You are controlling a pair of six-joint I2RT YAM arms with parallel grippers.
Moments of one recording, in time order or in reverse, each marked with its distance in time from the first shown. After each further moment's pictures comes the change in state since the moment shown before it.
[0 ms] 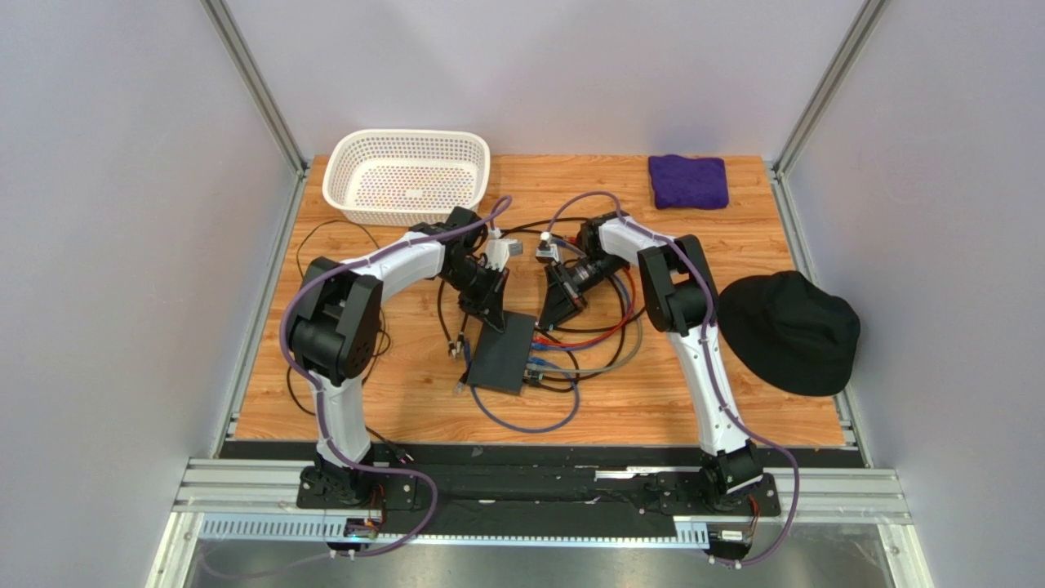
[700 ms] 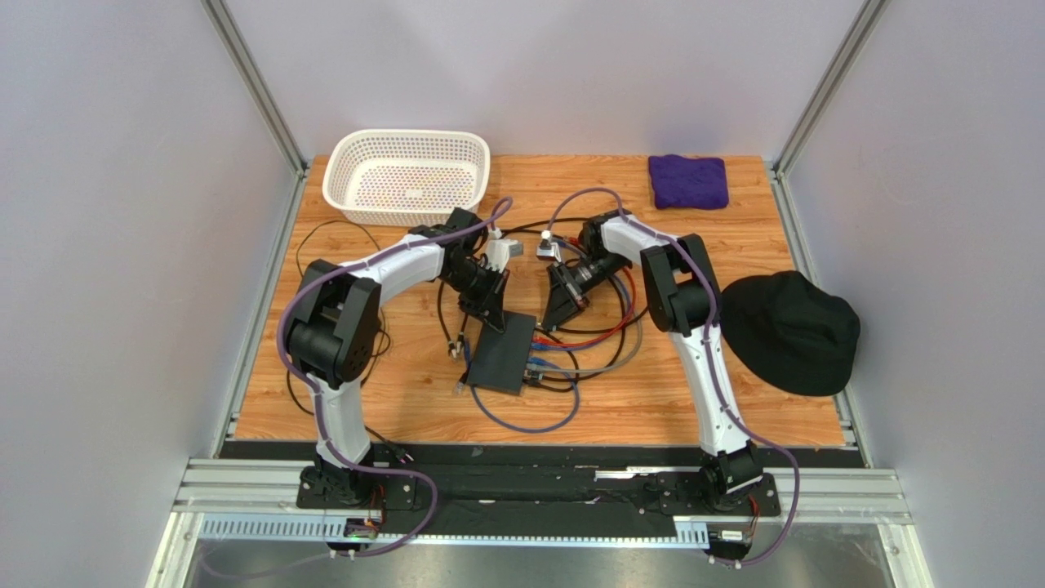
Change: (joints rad) left arm -0.006 -0.020 -0.023 0.025 -0.011 0.007; right arm -0.004 -0.024 -0.014 -0.020 0.016 -0.107
